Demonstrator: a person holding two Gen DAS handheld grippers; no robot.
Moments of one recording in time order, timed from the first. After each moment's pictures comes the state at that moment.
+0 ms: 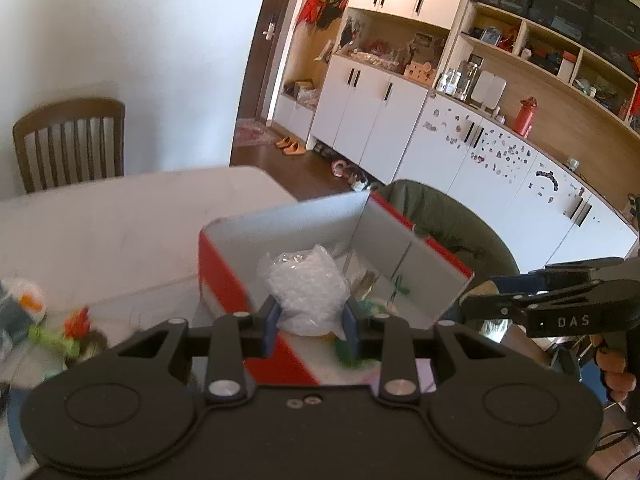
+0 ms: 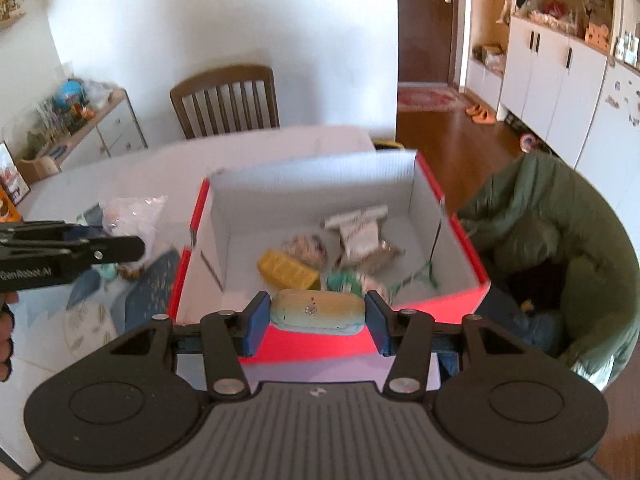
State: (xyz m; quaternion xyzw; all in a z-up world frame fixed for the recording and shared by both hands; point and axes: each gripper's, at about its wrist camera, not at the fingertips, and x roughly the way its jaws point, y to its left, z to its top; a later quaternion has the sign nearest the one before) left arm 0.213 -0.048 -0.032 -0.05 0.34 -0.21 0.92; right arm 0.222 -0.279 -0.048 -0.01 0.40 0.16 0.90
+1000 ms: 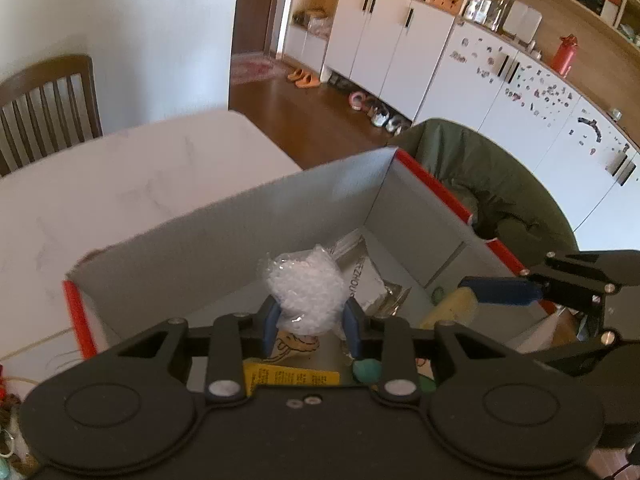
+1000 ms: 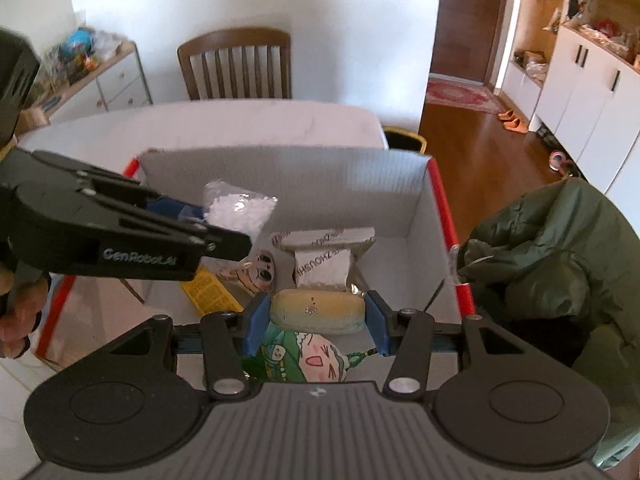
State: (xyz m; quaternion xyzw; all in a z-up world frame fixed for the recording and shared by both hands) left arm 0.348 -0.148 -0.101 0.00 0.45 -0.19 0.87; right arm 0.335 -0.284 -0.117 -0.08 0.43 0.20 0.88
